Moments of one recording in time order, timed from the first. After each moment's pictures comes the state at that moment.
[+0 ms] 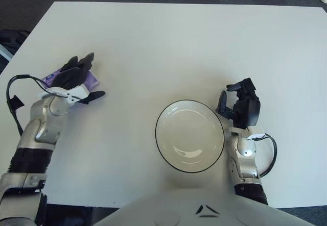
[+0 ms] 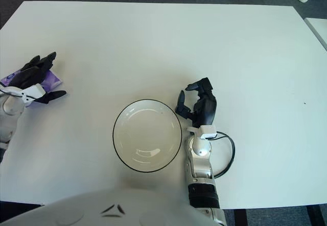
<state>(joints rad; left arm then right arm) -0.18 0.70 0.03 0.19 0.53 0.00 -0.17 0.11 0.10 -0.02 0.06 -0.05 -0.59 -0.23</state>
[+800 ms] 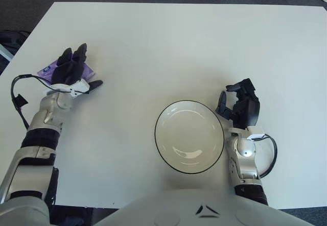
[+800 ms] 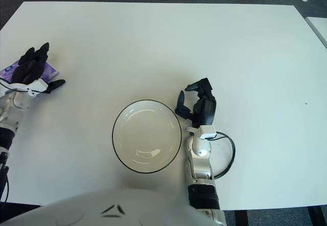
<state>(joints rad) -0.37 0.64 -0.04 0.69 0.54 -0.26 0.23 0.12 0.10 -0.02 0.06 -0.05 -0.58 -0.24</state>
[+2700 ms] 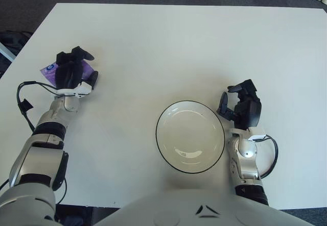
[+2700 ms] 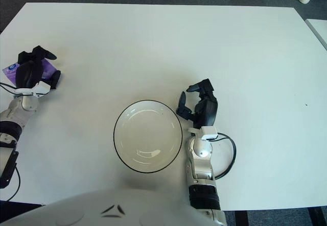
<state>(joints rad) -0.51 0.60 -0.14 1.07 0.50 -0.39 0.60 0.12 0.10 -0.04 0.07 -0.05 -0.58 -0.24</state>
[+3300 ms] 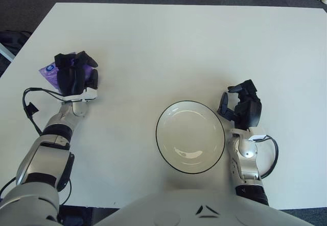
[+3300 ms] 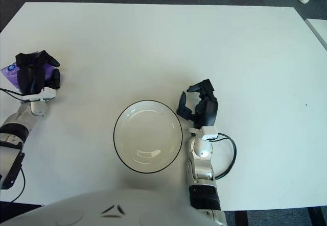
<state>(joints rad) -0.51 0.56 -0.20 1.11 0.52 -0.46 0.88 0.12 0.10 -0.04 0.07 -0.05 -0.59 -0.24</state>
